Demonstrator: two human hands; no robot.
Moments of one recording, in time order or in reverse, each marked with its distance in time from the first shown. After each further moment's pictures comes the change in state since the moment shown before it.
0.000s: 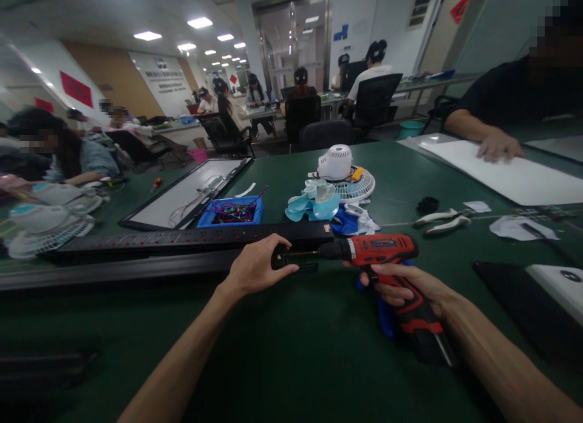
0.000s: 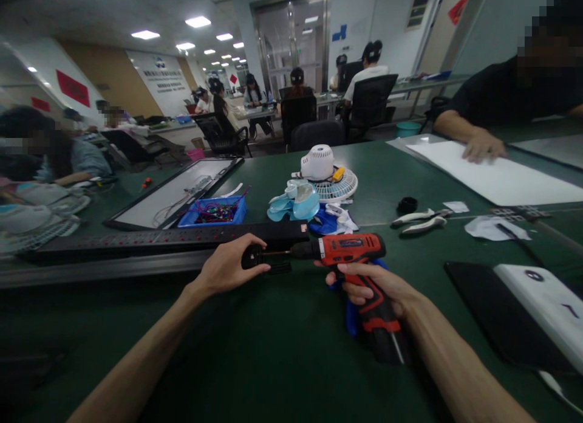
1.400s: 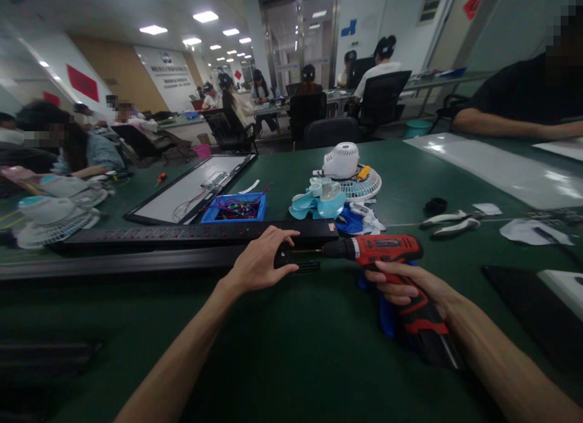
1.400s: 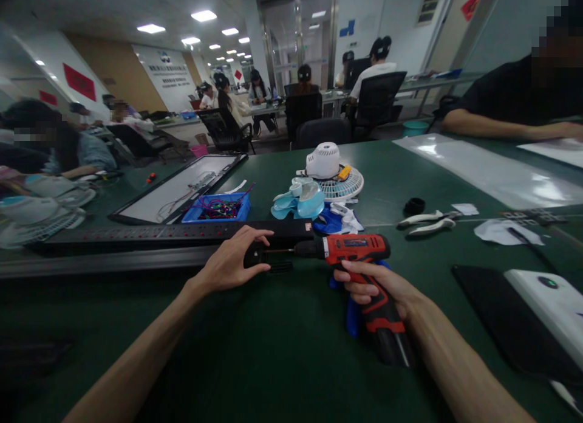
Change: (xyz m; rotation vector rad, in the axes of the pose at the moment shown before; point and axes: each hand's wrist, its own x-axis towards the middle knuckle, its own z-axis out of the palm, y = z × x) left_hand 0.001 0.001 -0.007 -0.060 -0.006 0.102; right_hand 0.005 0.000 0.000 0.073 -0.095 0.069
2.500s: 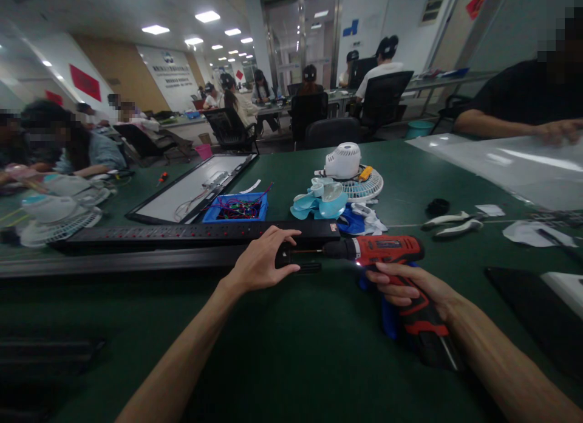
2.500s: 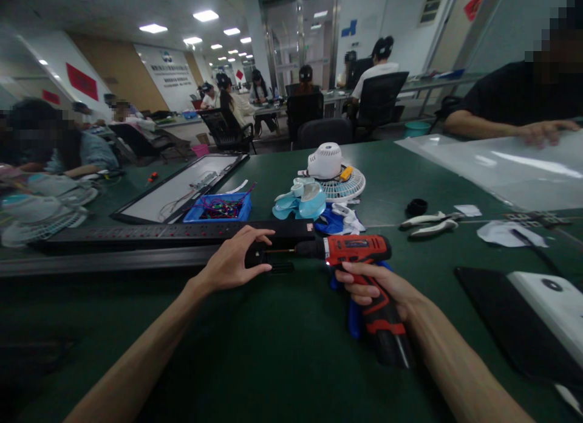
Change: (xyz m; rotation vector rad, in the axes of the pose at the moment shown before) left_hand 0.000 0.001 0.000 -0.012 0.011 -0.004; right_hand 0.004 0.002 -0.005 -0.035 -0.017 0.005
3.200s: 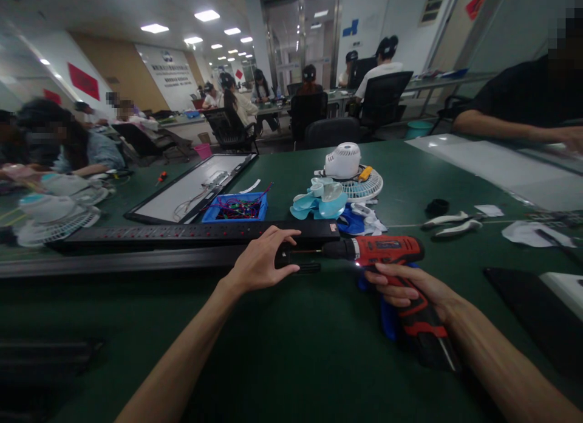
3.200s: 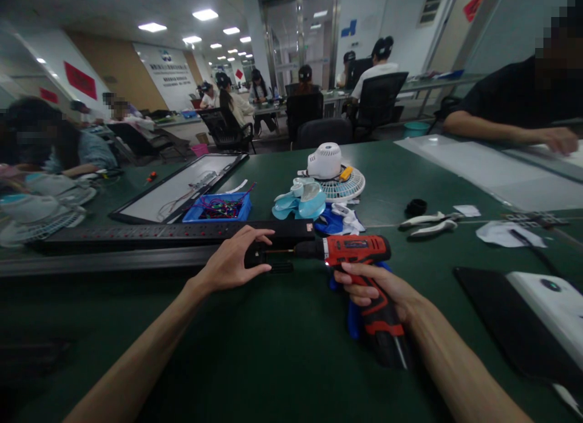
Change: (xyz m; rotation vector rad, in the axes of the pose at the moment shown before) left_hand 0.000 -0.001 0.000 0.006 0.002 0.000; right_hand 0.000 -0.001 0.003 -0.003 -0.020 0.004
